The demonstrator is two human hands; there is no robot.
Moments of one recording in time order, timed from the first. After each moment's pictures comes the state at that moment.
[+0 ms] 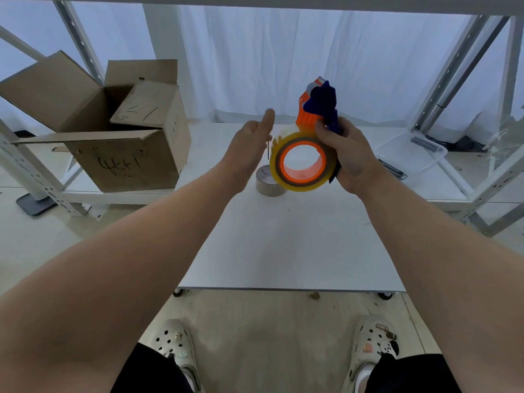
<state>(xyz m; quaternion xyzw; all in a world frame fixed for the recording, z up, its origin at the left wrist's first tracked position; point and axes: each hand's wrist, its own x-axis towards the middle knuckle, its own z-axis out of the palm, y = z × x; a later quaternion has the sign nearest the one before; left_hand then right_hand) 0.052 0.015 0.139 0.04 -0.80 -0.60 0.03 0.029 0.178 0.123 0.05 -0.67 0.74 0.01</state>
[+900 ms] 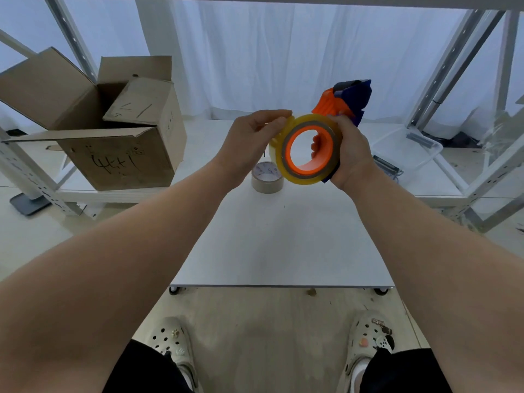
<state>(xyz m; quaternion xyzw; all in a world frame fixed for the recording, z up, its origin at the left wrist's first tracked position) 0.045 0.015 0.134 -0.09 -0.77 -0.63 0.08 0.032 0.178 0.120 -0.08 -0.55 0.83 0.02</state>
